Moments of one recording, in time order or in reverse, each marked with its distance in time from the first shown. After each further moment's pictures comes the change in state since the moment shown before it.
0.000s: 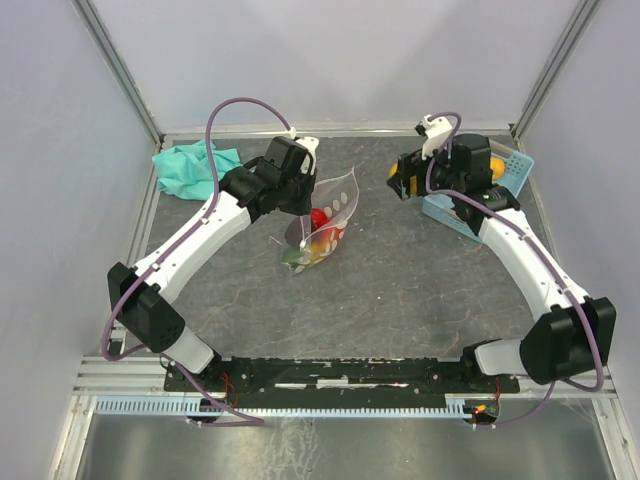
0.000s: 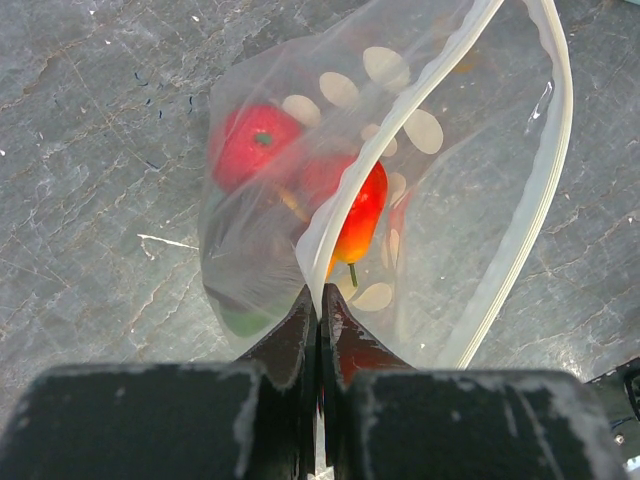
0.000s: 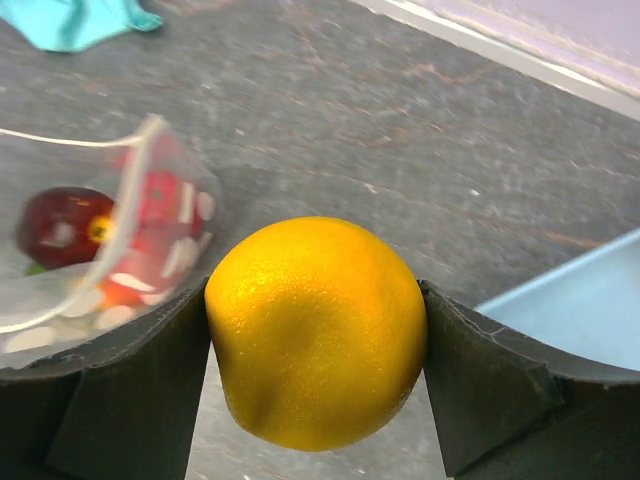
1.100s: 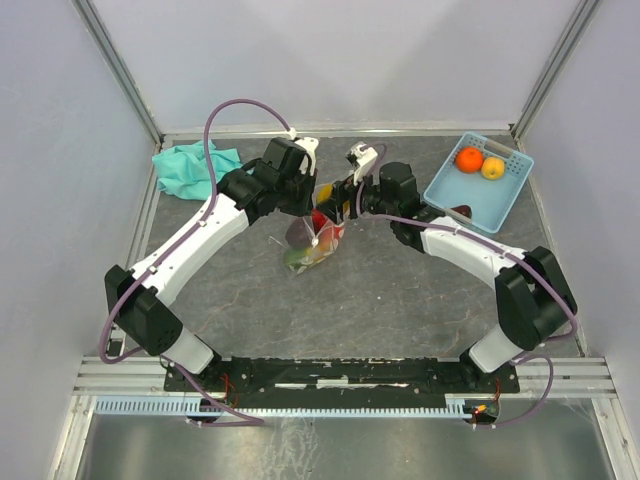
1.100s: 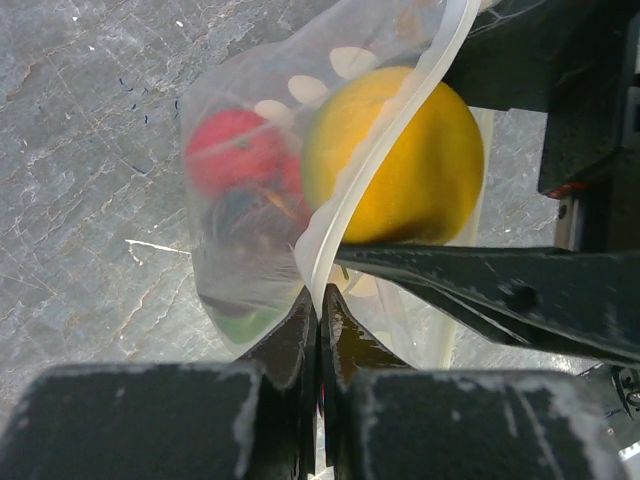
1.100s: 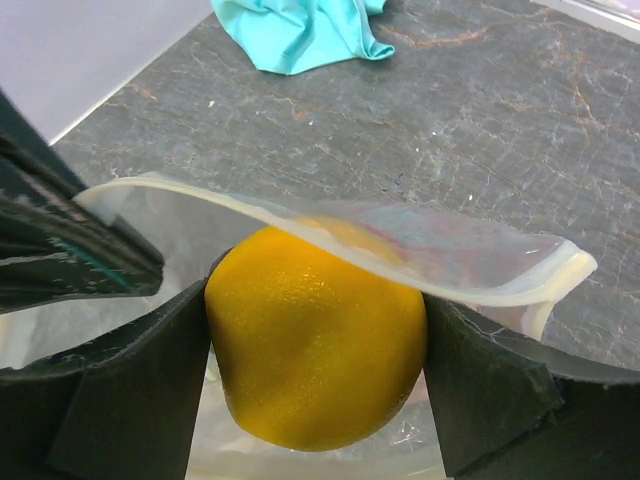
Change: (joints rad) left arm 0.000 -0.020 -0.021 0.023 0.031 0.000; right arm 0.348 0.203 -0.142 0.522 -0.050 0.220
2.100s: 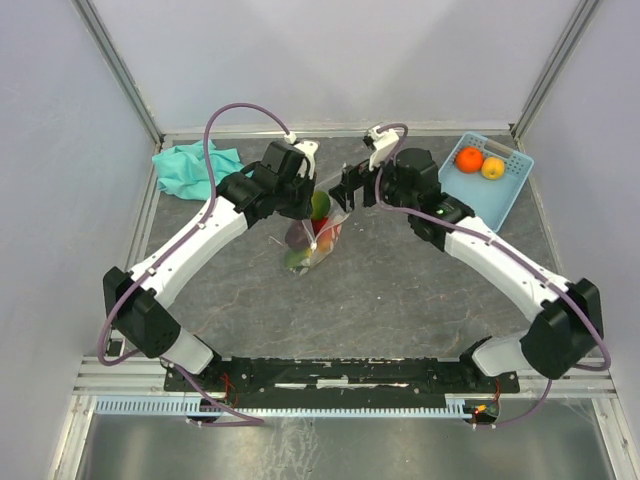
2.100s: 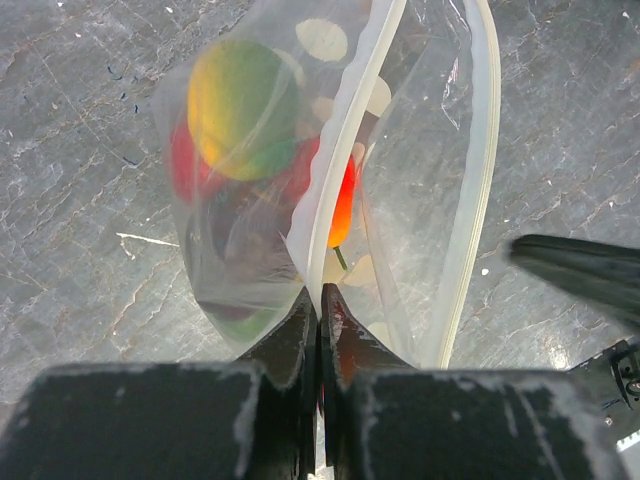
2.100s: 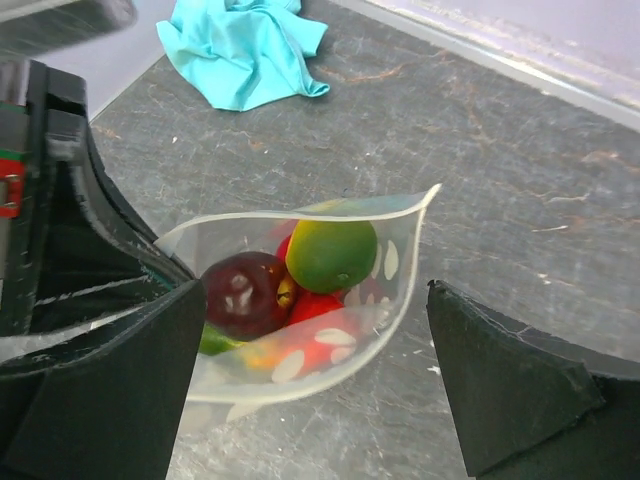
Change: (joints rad) left arm 0.000 -0.015 -0.037 0.014 0.016 0.000; right arm 0.009 -0.144 0.109 -0.256 0.184 -0.006
